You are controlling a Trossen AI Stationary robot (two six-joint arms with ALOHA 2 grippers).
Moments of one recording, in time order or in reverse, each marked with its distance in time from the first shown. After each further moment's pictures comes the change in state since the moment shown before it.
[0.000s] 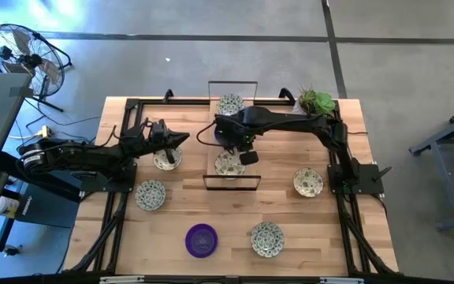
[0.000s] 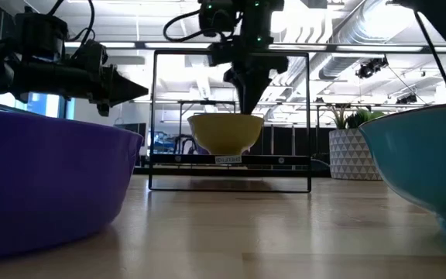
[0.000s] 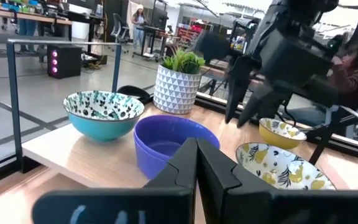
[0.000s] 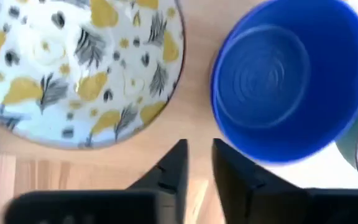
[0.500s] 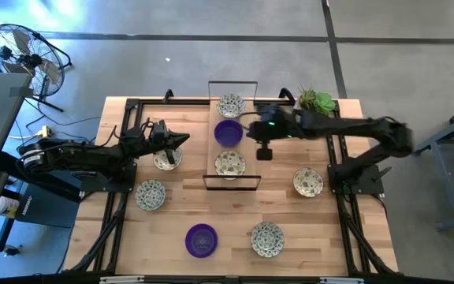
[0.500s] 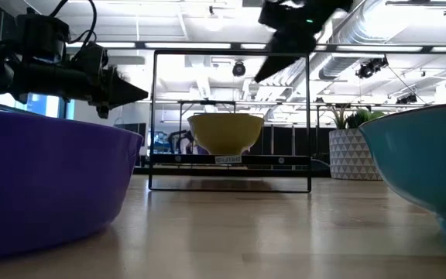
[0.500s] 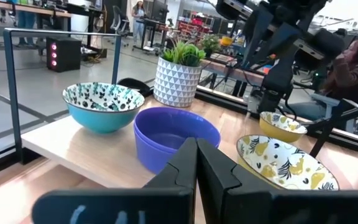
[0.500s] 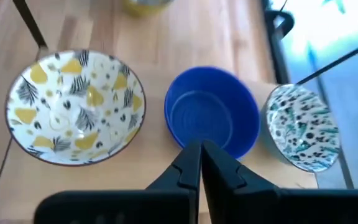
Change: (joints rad) left arm 0.000 0.000 0.000 -0.025 0.003 -0.002; right arm -0.055 -0.621 -0.765 0.789 -0.077 0.088
